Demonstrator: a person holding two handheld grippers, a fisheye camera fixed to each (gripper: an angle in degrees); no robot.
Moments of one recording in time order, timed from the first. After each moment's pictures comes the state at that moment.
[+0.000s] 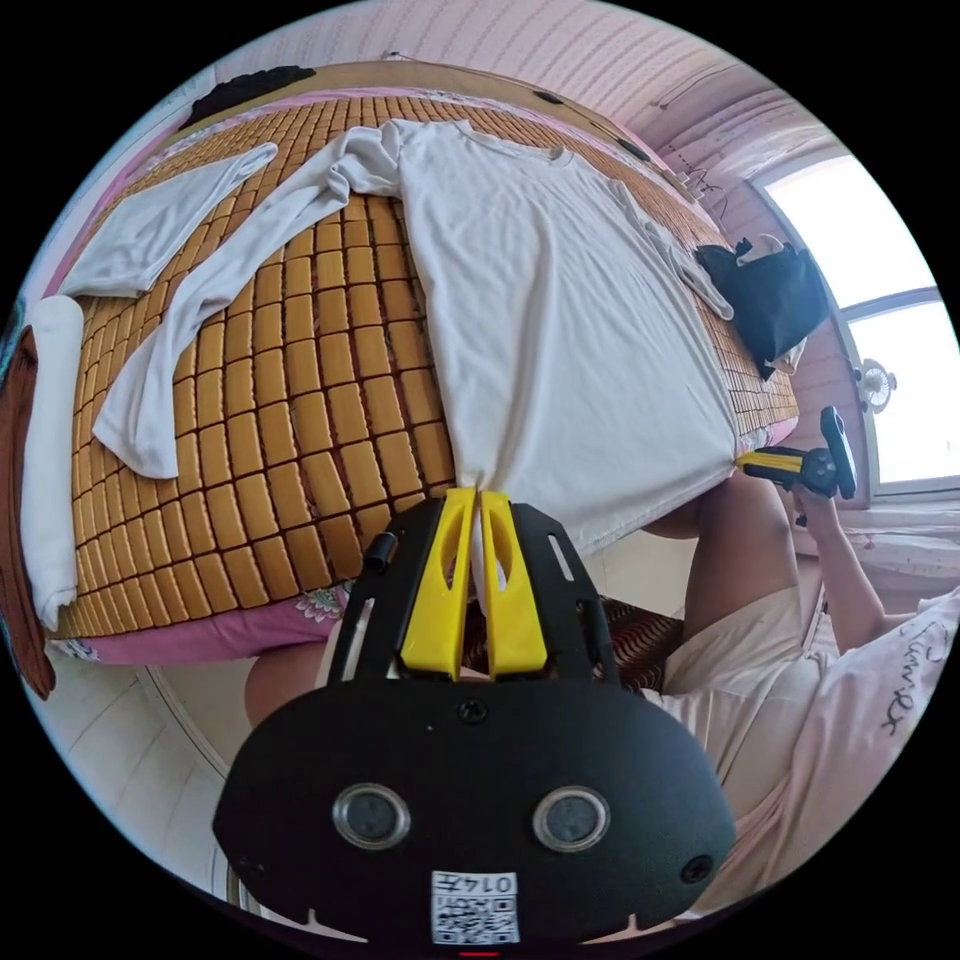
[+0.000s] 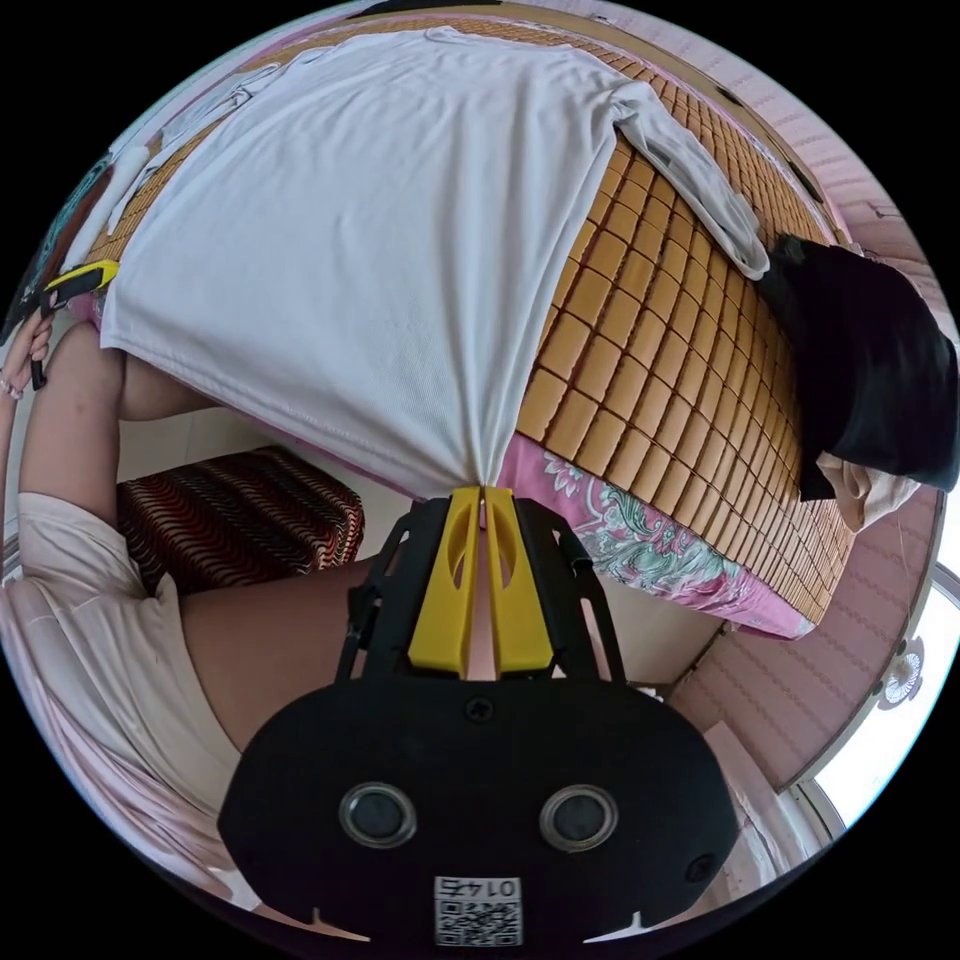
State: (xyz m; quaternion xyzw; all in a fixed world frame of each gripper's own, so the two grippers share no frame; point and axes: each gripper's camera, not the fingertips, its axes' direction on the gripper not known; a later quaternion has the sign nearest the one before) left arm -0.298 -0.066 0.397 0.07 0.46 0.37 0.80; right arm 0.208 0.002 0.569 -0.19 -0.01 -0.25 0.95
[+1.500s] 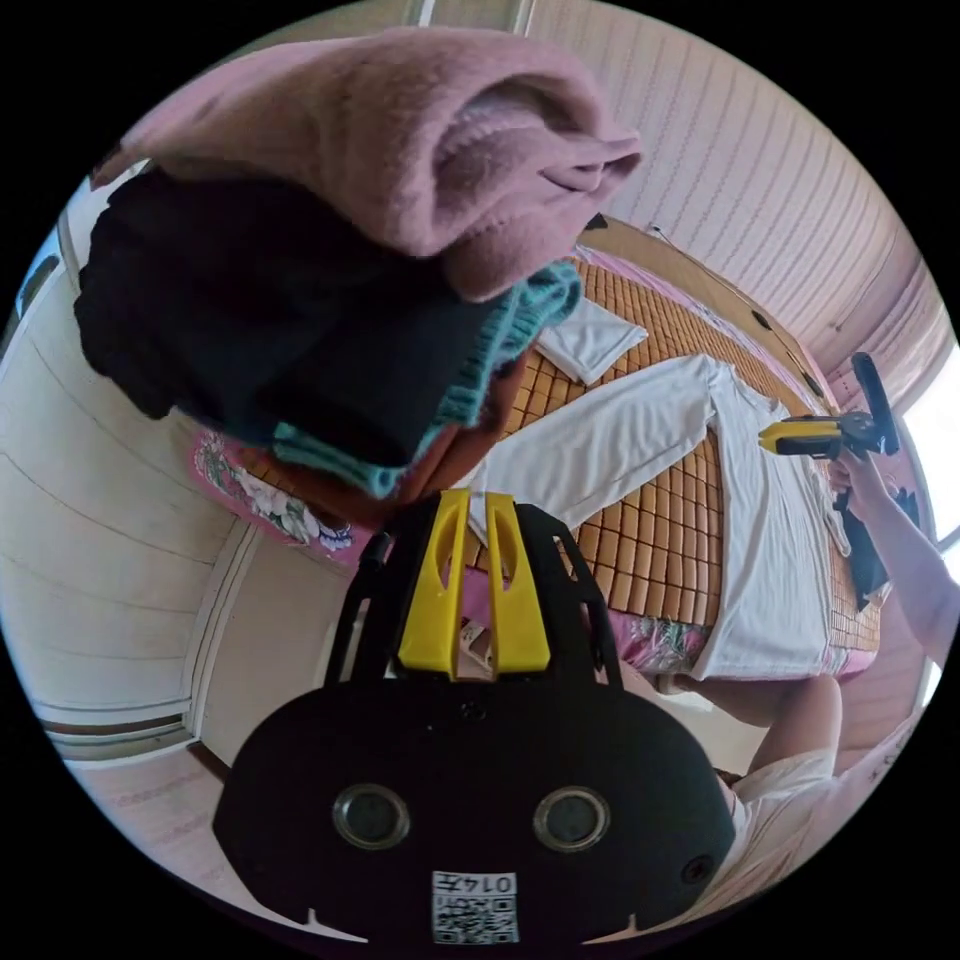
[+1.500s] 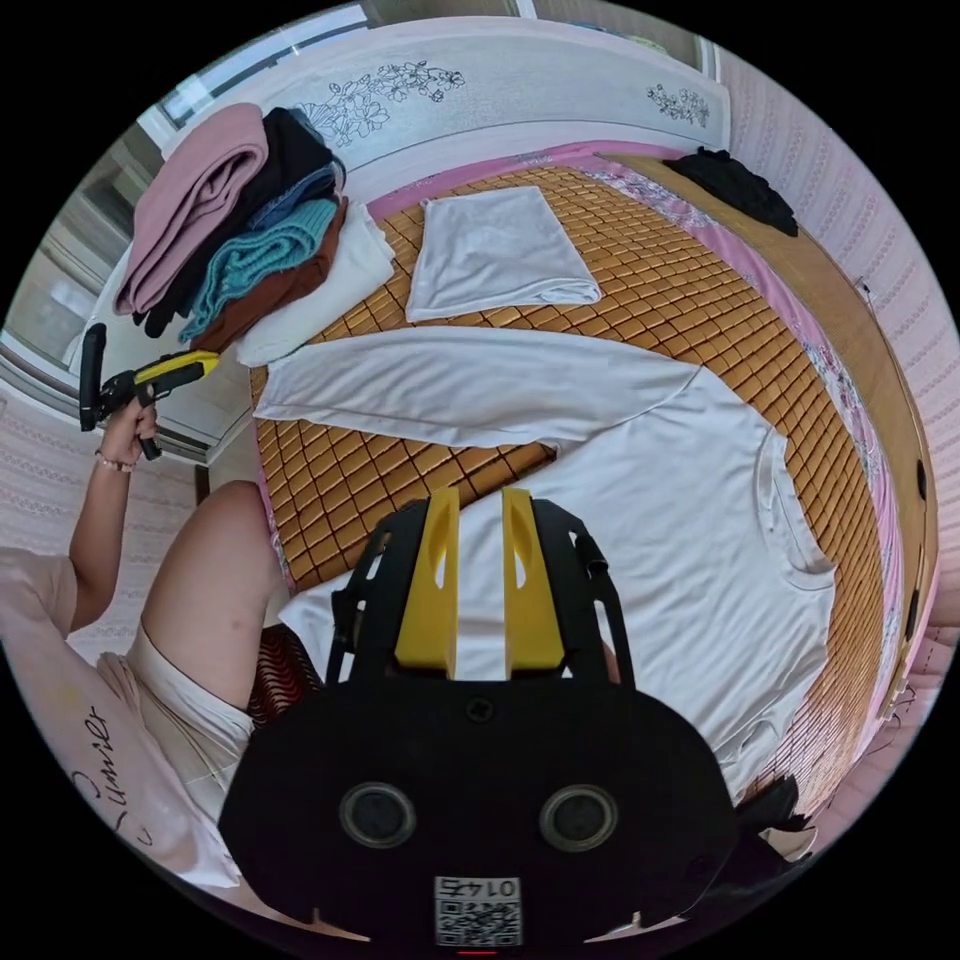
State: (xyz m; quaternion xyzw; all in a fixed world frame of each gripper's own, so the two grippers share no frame) left arm -0.509 -0.059 0.488 0.19 0.38 0.03 0.90; right arm -0.143 -0.245 0.468 -0.02 -0.21 -0.50 0.84
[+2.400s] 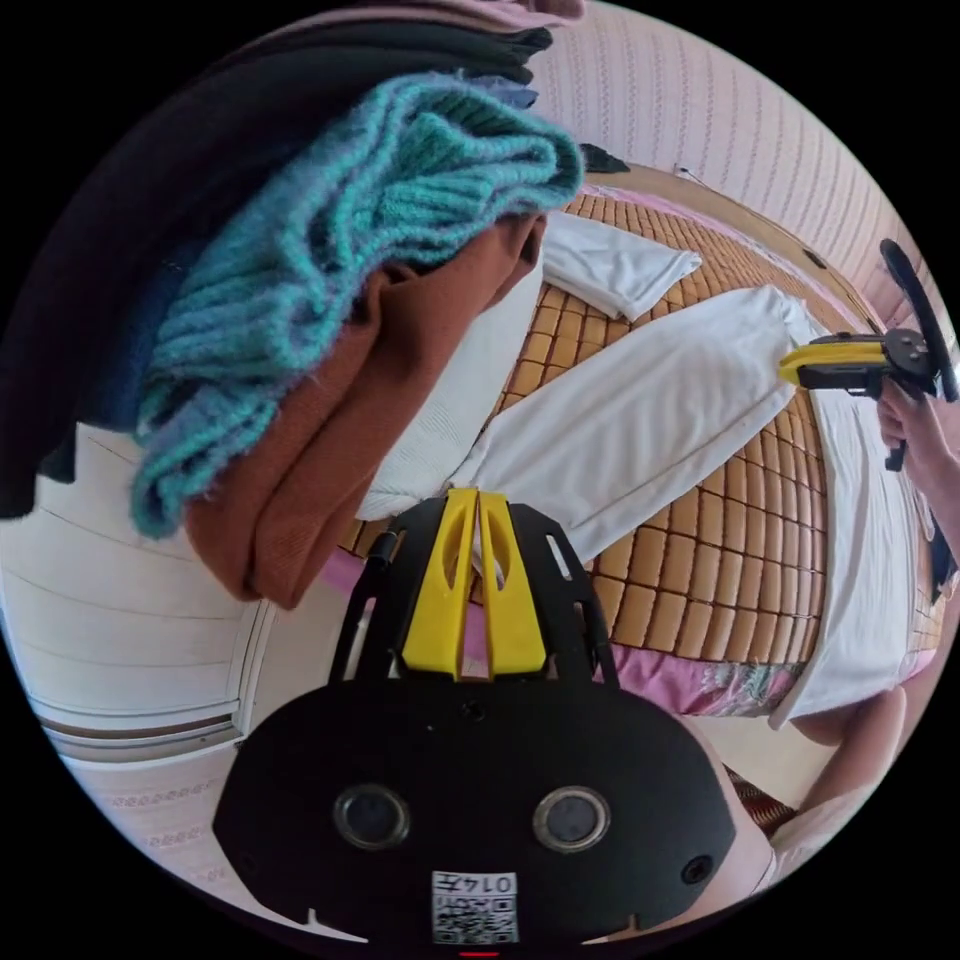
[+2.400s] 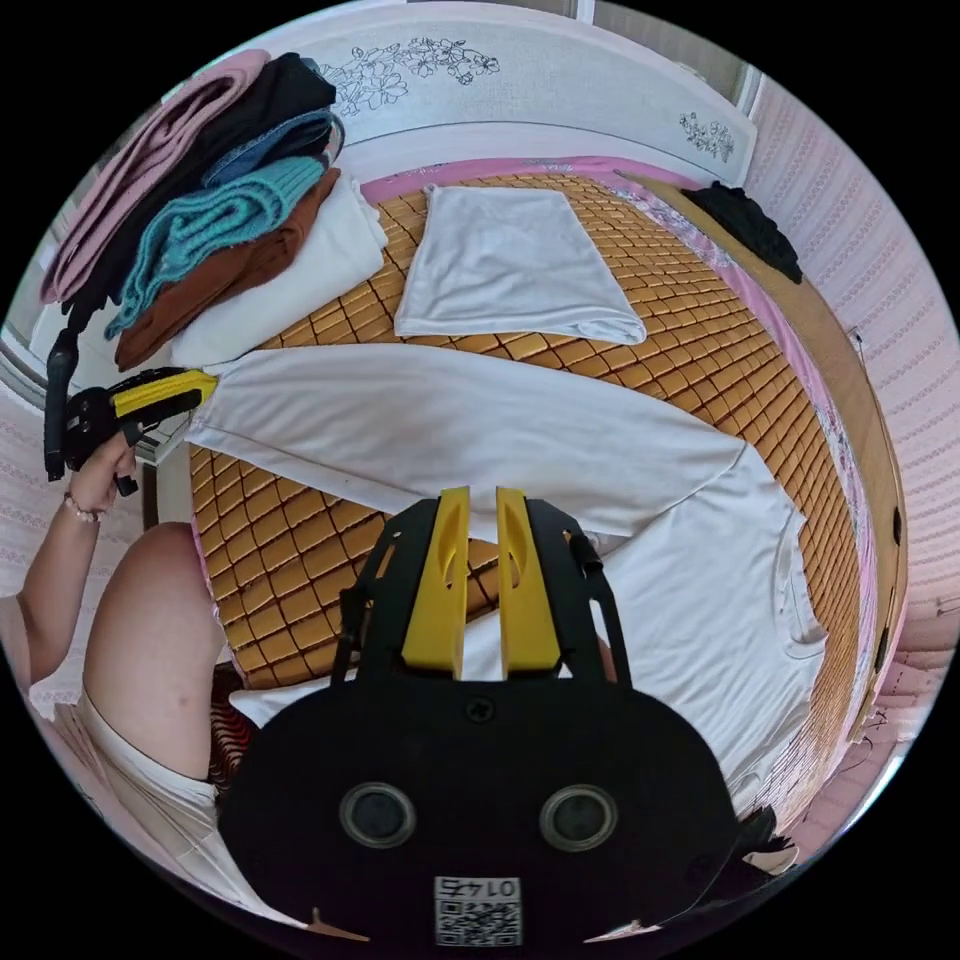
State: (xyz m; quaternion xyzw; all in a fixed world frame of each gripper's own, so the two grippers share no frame) left arm -0.363 -0.086 0.469 0.20 0.29 0.06 0.93; right arm -0.178 -0.227 0.517 0.02 -0.16 -0.52 0.84
